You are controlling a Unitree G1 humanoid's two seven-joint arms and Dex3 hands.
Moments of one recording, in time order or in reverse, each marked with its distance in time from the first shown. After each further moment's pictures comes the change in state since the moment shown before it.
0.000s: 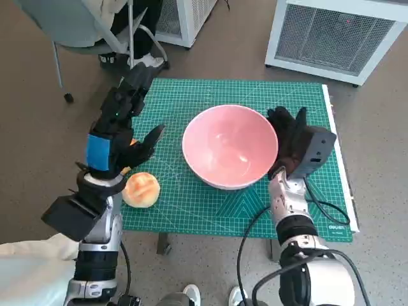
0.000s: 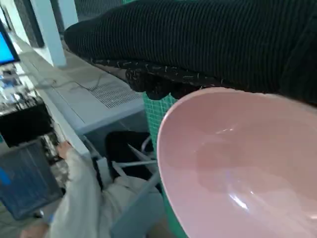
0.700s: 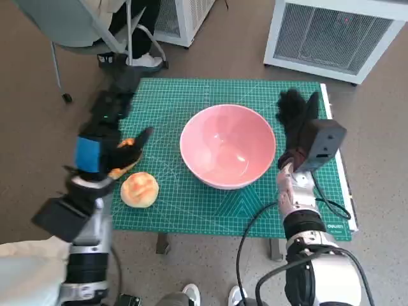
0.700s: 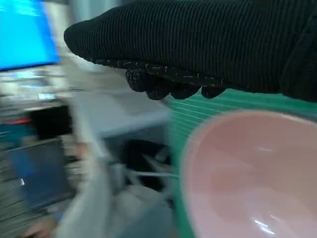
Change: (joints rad) left arm 0.025 0.137 0.066 -0.001 0.051 0.032 -0.013; right arm -0.022 -0.061 0.078 -0.070 -0.056 -0.270 -0.016
